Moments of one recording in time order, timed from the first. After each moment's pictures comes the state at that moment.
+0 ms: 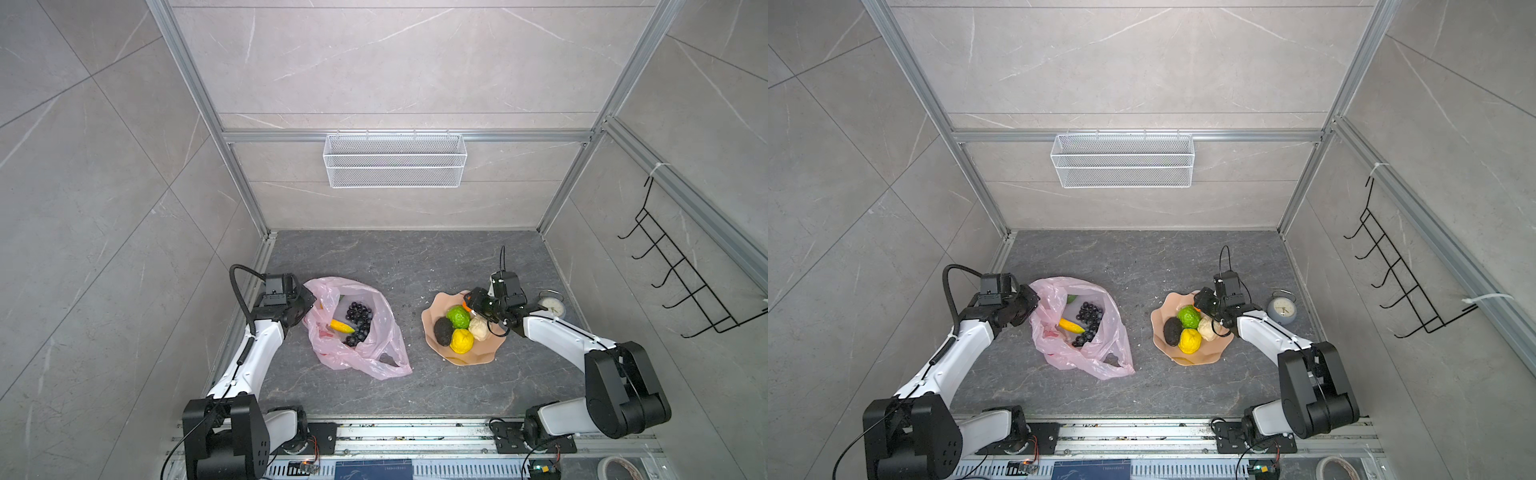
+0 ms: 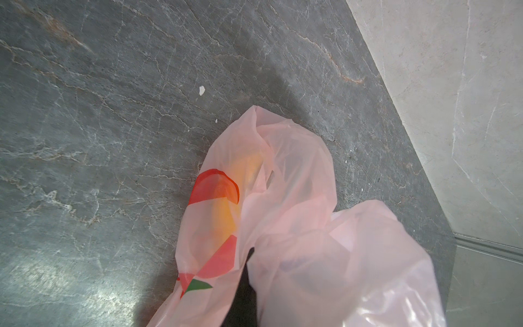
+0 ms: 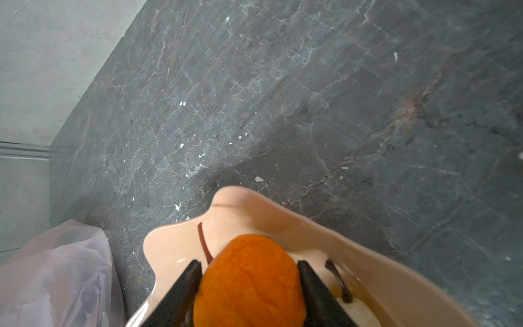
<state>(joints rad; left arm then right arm) 0.03 1.20 0.81 -0.43 0.12 -0.78 0.23 1.44 0.74 -0.12 -0.12 0.75</state>
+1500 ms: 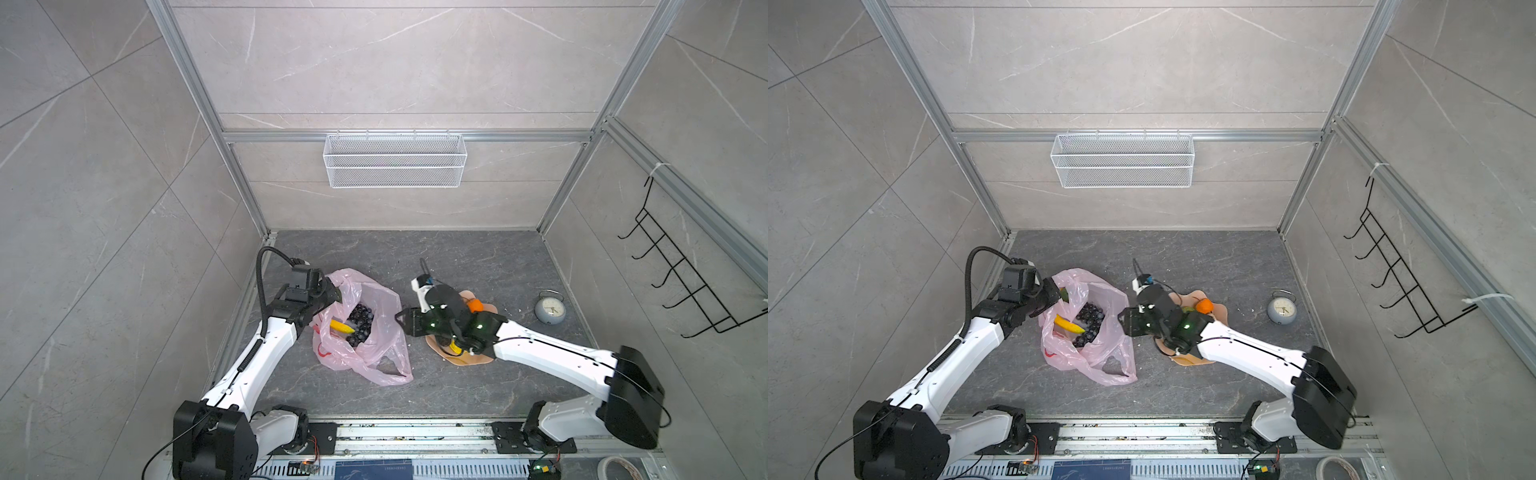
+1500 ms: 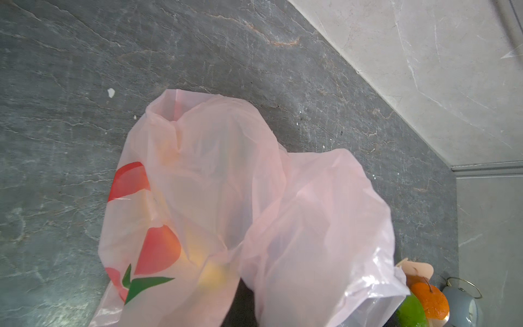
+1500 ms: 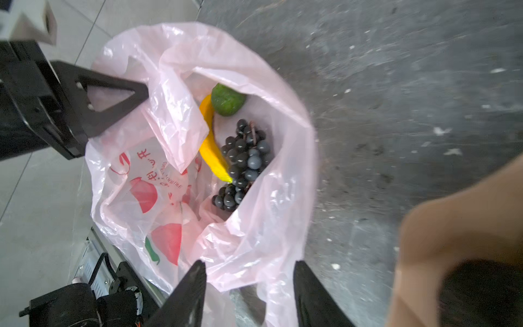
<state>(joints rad) -0.22 1.17 0.90 -0.48 -0.01 -0.71 0.93 1.47 1.03 -0.22 -0.01 0.66</state>
